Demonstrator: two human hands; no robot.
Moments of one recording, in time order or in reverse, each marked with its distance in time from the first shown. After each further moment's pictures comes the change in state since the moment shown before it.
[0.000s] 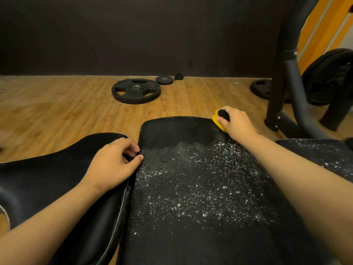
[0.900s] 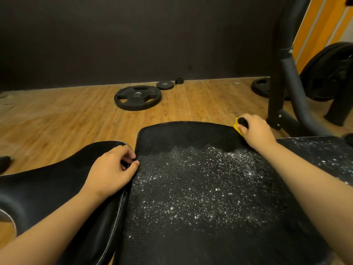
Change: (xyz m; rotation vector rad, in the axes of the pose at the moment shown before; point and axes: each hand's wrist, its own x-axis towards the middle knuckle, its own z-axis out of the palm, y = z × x) left_hand -0.003 0.011 -0.001 0.112 0.014 -0.031; right_hand -0.018 0.061 -0.018 -0.046 0.042 0.156
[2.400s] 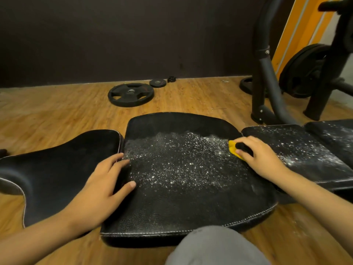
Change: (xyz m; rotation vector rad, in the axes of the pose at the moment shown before) left_hand -0.107 0.046 -0.019 0.027 -0.191 0.071; right_hand -0.135 0.055 -0.053 0.130 -0.140 -0.266
